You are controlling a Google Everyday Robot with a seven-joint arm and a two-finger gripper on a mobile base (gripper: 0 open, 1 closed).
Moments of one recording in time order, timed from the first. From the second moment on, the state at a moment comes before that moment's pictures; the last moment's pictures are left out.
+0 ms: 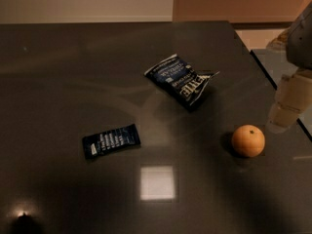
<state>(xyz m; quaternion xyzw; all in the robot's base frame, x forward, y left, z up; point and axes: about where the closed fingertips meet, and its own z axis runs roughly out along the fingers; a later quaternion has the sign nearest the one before) 0.438 -0.217 0.976 -0.60 0.78 -0.03 0.16</state>
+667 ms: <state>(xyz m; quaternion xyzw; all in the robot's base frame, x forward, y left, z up) 0.438 -0.217 0.976 -0.60 0.78 -0.03 0.16</state>
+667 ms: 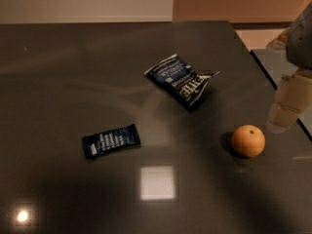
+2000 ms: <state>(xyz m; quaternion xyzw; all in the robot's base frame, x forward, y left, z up) 0.415 -0.210 0.915 -0.63 0.74 0.08 0.21</state>
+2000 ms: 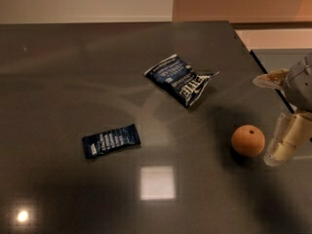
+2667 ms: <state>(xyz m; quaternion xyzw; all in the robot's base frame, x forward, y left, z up) 0.410 -0.219 0.867 -0.65 0.73 0.10 0.21</state>
